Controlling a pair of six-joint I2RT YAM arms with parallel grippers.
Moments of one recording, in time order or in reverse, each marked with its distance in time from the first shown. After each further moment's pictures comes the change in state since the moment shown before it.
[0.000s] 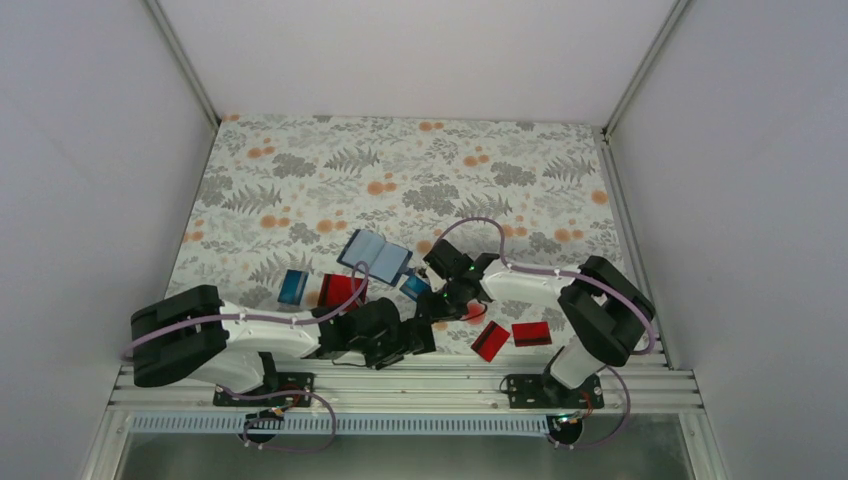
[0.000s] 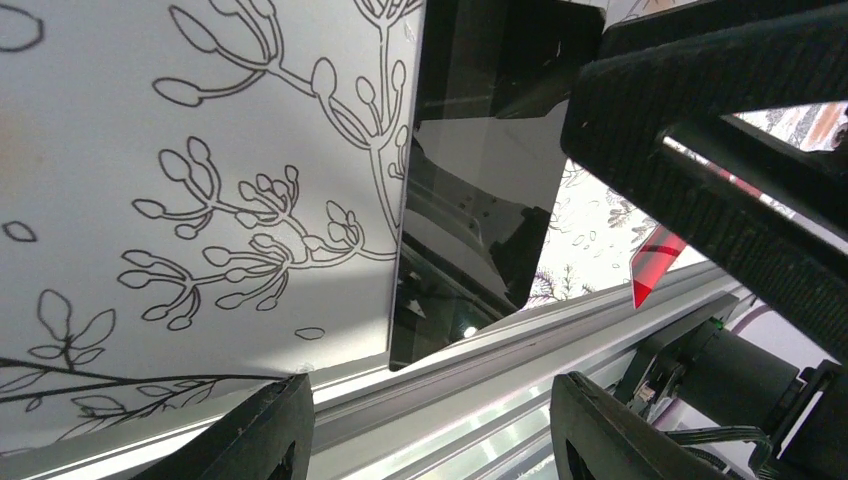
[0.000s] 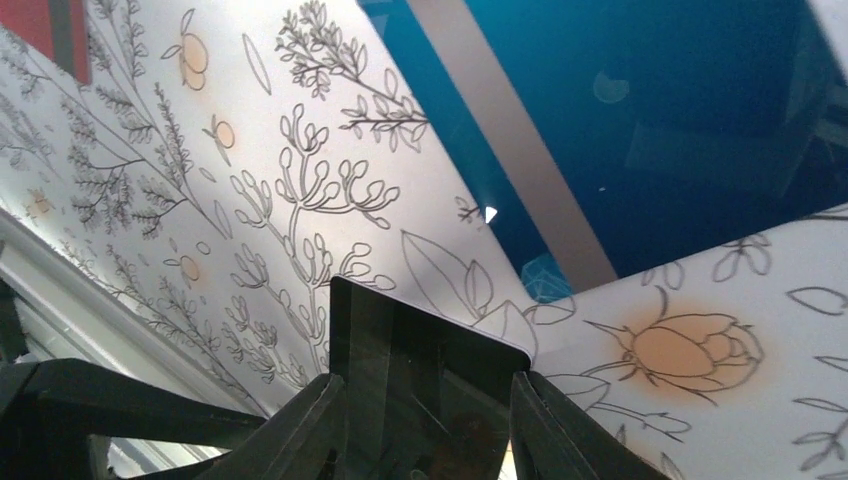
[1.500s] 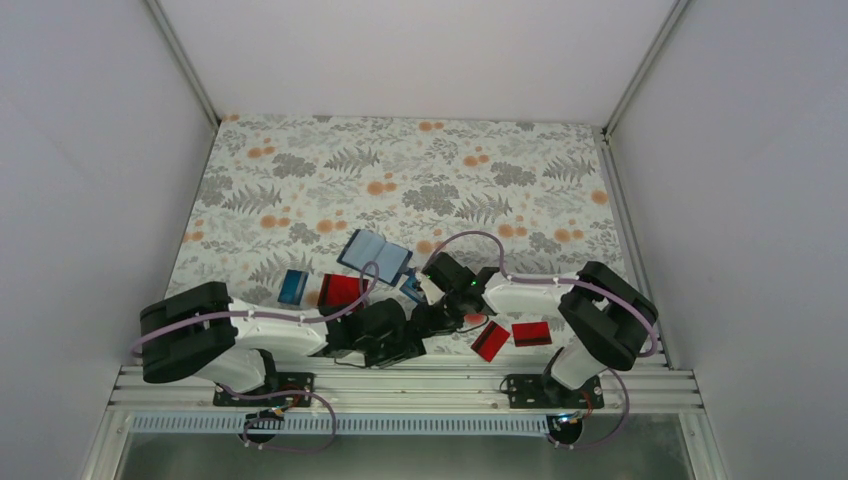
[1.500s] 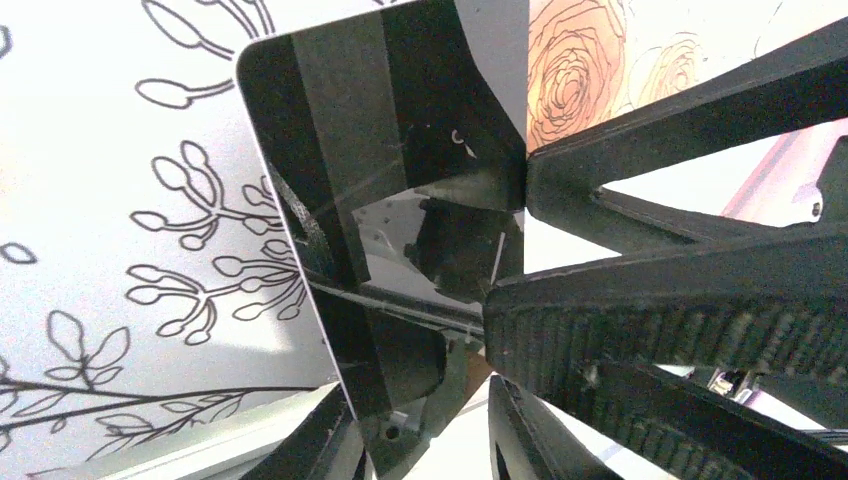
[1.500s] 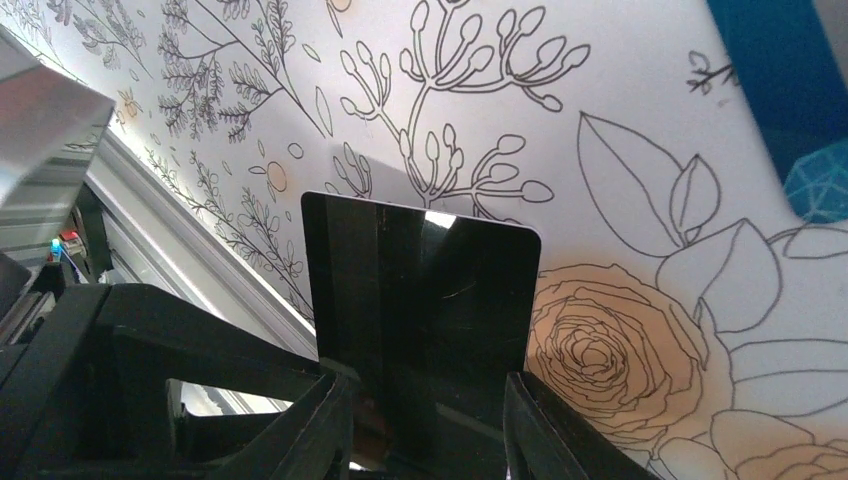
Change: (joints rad) left arm -0.008 0.047 0.042 -0.061 0.005 0.107; right arm 0.056 -0.024 -0.106 0.148 -0.154 0.047
